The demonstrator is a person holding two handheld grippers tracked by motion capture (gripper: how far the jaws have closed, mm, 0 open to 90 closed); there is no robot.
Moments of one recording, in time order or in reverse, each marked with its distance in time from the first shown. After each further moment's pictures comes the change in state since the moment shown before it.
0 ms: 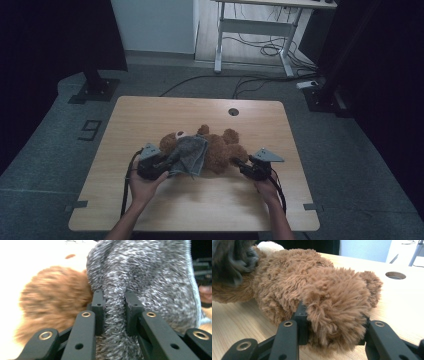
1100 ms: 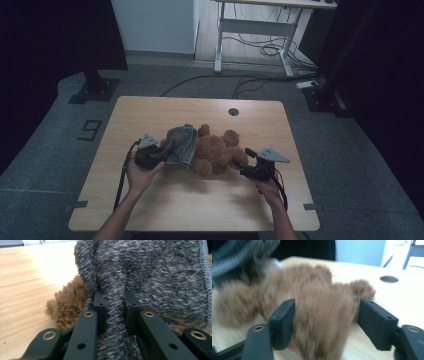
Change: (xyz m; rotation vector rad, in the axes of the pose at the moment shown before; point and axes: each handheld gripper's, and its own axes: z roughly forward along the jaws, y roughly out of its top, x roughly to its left) left arm 0.025 0.004 0.023 0.068 0.033 0.016; right arm 0.007 0.019 -0.019 -0.049 -0.027 0.058
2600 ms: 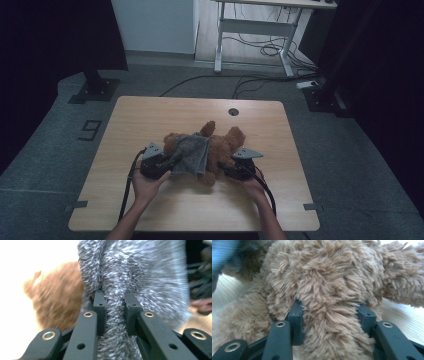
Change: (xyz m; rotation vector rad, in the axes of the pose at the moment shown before) left arm -0.044 0.007 -0.003 -0.041 -0.072 0.017; right arm 0.024 -0.020 0.056 0.230 0.054 -0.075
